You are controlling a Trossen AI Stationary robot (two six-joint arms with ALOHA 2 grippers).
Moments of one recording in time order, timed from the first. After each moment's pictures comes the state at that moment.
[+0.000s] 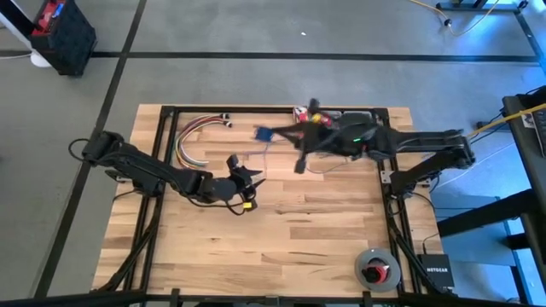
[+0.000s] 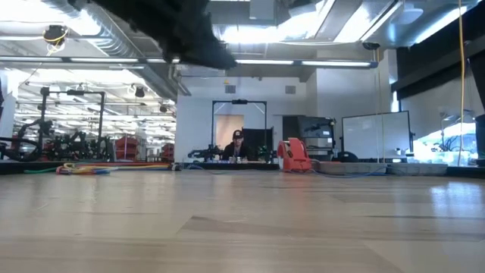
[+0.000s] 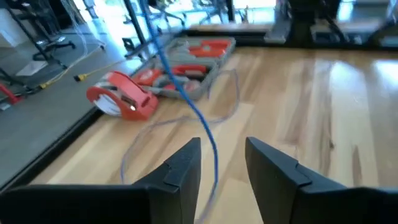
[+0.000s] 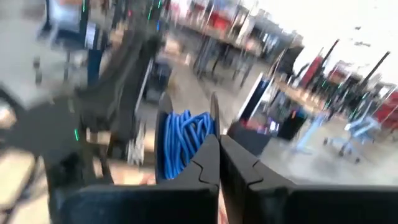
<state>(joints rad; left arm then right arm) -0.27 1.43 0.81 0.19 -0.73 -0.15 0.07 1.42 1.46 -0.10 0.29 -0.35</state>
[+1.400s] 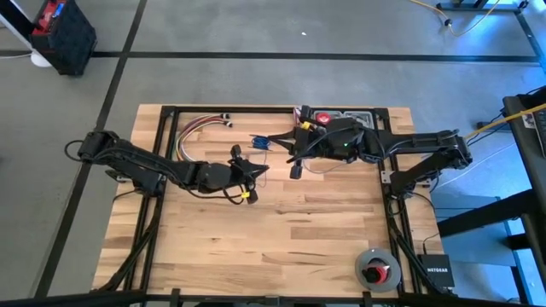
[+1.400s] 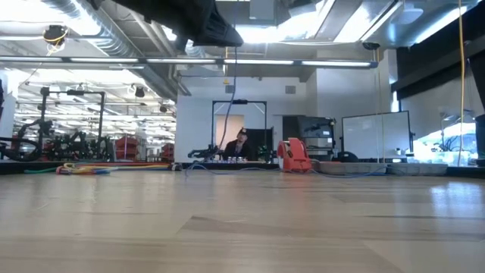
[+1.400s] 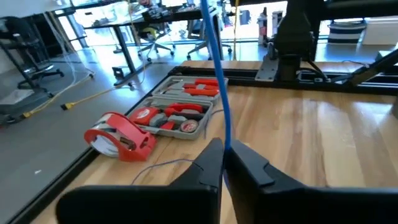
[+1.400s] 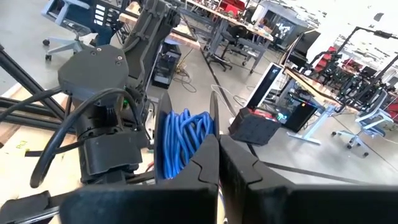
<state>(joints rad) -0.18 1.38 0.81 0.32 -0.61 -0.02 0.07 1.43 1.45 -0.14 0.28 -0.35</state>
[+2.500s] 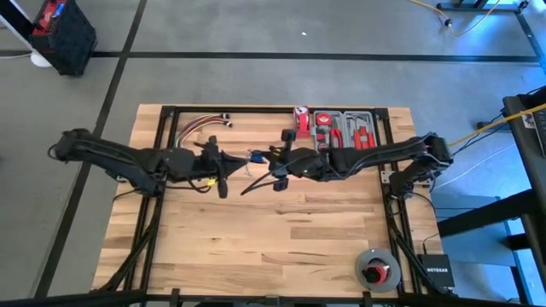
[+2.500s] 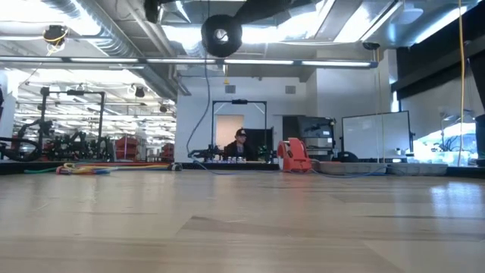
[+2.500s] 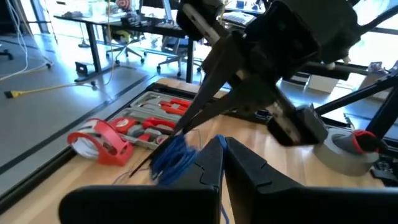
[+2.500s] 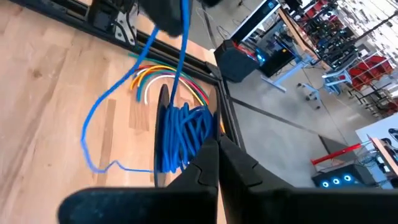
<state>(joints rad) -0.21 1.02 0.81 0.06 -0.50 -0.18 0.11 1.63 1.35 -0.17 0.53 -0.43</state>
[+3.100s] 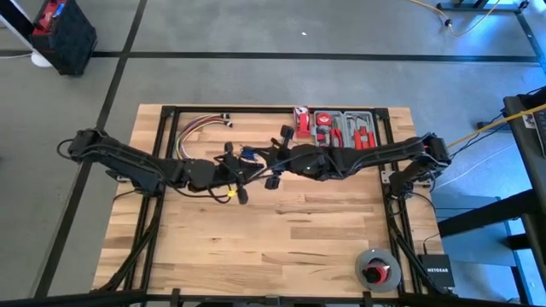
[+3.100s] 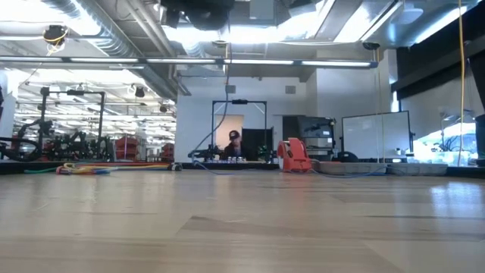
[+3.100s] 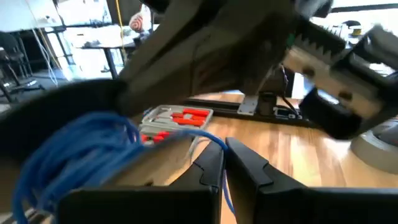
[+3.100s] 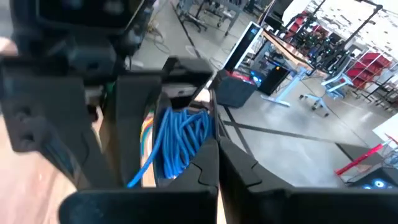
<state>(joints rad) -0.23 1.26 0.81 0.32 -0.59 -0.02 0.11 1.64 1.38 0.00 0.50 -0.32</state>
